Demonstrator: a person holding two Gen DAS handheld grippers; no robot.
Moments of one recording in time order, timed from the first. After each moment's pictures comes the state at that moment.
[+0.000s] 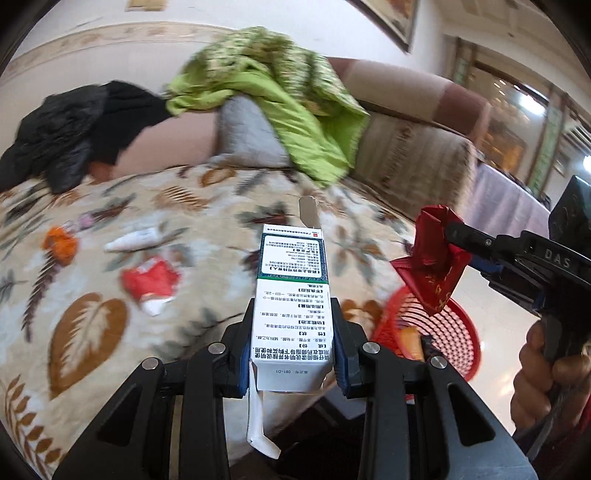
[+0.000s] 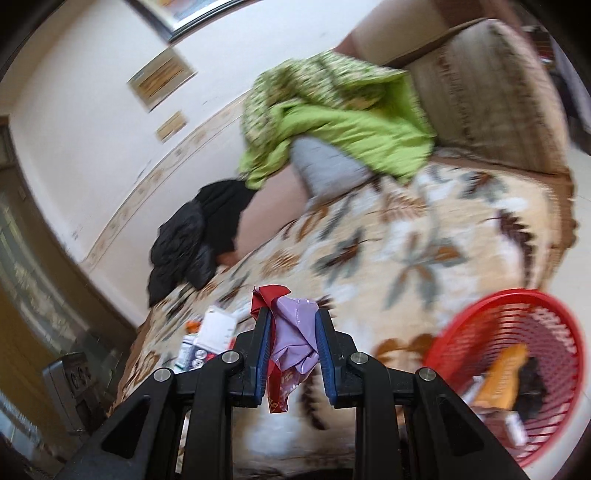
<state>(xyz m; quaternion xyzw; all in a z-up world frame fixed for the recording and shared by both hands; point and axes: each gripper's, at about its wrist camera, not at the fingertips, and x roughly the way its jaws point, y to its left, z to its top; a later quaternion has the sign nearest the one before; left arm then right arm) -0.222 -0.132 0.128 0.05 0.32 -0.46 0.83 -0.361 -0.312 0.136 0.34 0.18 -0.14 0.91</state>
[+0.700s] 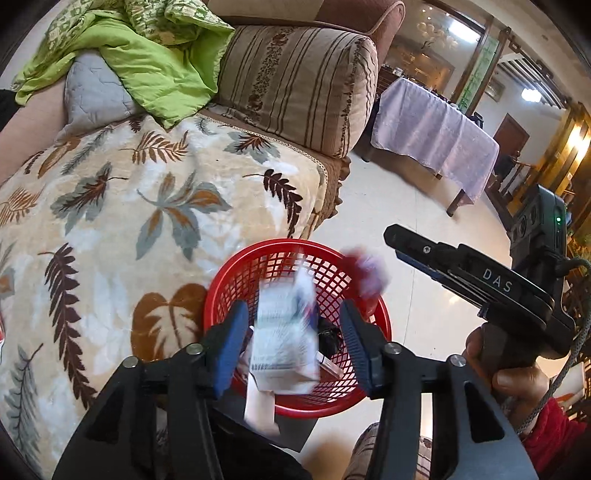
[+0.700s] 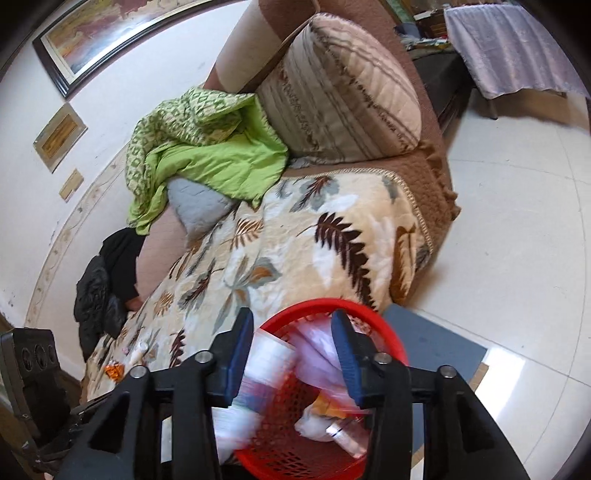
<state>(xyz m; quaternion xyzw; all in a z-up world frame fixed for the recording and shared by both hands) -0.306 -0.313 0.102 0.14 0.41 -0.59 0.68 -0.478 -0.423 0.086 0.39 0.19 -0.30 0.85</state>
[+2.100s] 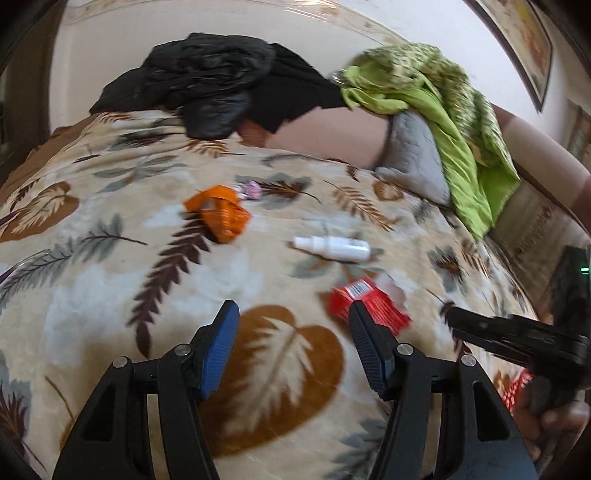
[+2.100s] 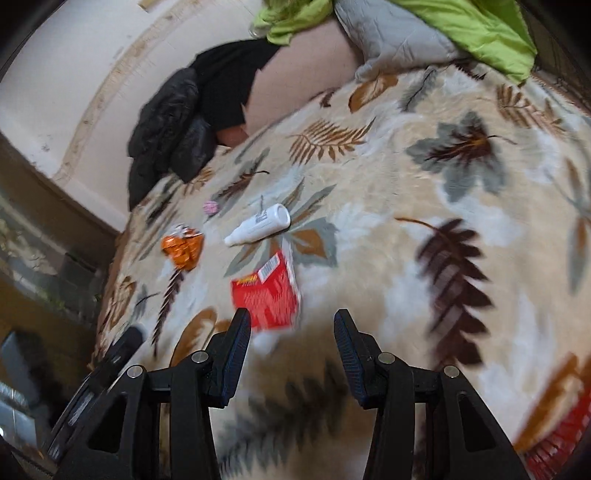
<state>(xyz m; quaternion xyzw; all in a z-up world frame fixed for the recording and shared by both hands) -0.035 0.006 0.080 -0.06 0.38 -0.23 0.89 -0.091 -0.246 0.042 0.32 0.41 -0.03 0.85</state>
